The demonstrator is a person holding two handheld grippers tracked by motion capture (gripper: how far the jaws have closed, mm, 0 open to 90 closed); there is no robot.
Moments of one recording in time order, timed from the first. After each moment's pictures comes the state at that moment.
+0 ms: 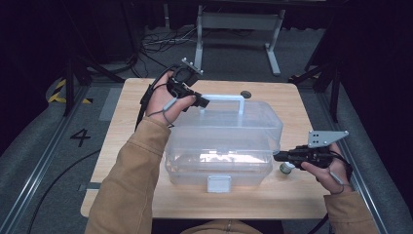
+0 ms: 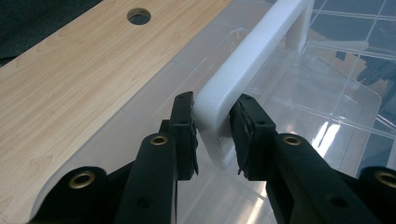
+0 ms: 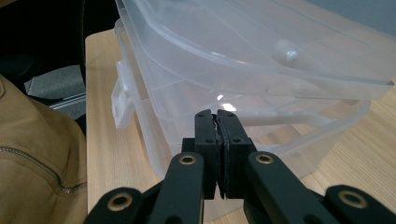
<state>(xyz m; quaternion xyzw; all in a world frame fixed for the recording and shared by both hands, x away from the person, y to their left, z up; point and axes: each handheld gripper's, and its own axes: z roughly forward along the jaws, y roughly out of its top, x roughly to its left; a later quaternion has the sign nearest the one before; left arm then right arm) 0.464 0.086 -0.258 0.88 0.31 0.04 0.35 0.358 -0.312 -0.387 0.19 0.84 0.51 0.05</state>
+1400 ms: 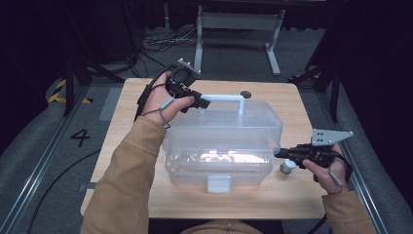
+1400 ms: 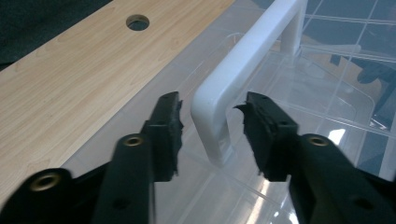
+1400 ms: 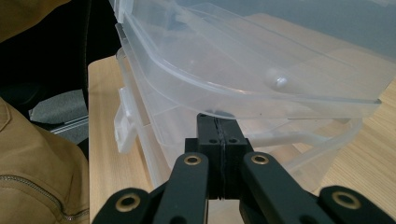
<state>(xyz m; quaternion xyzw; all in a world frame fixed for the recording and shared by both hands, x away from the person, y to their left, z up) 0.458 0.093 -0.257 0.88 0.31 0.04 0.36 0.357 -0.313 -0.384 0.20 0.81 0.55 0.06</state>
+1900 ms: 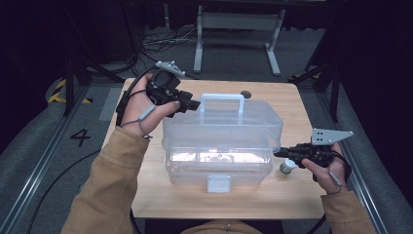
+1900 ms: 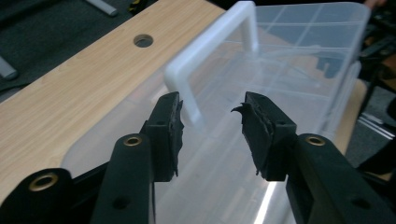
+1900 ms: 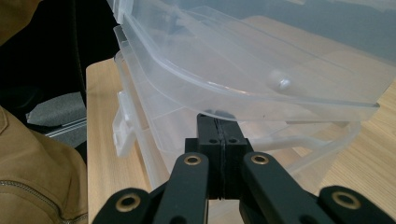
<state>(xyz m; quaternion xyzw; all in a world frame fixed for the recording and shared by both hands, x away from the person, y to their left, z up) 0.411 0.124 -0.230 0.86 0.29 0.07 0.41 0.356 -0.311 -0.382 0.21 0.81 0.55 0.06</state>
